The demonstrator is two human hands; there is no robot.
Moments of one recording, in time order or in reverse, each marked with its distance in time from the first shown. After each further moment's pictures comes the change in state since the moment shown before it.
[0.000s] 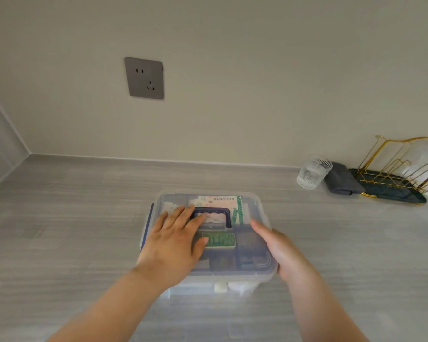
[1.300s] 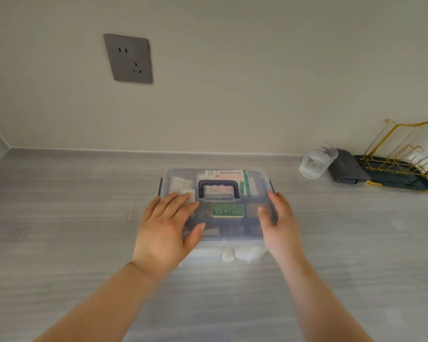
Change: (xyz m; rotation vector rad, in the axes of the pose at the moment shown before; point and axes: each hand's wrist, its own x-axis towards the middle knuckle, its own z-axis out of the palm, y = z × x) left_hand 0.021 -0.005 -0.007 0.009 0.239 0.068; right_hand 0.024 -0.004 0.005 -0.443 0.362 -0.609
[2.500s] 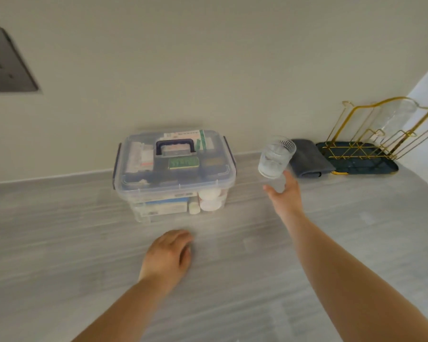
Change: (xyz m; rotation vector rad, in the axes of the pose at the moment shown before) left_hand 0.077 0.053 0.130 -0.179 -0.217 0.062; right_hand 0.164 0.123 -0.061 0.050 0.151 0.299
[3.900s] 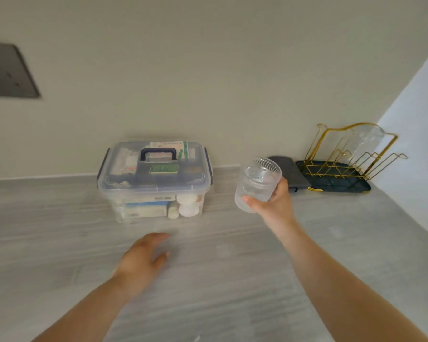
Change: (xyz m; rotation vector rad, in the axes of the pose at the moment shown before) left_hand -0.006 0.018 0.001 -0.349 -0.049 -0.303; right_hand -0.023 -0.013 -0.051 0.285 -0.080 -0.264
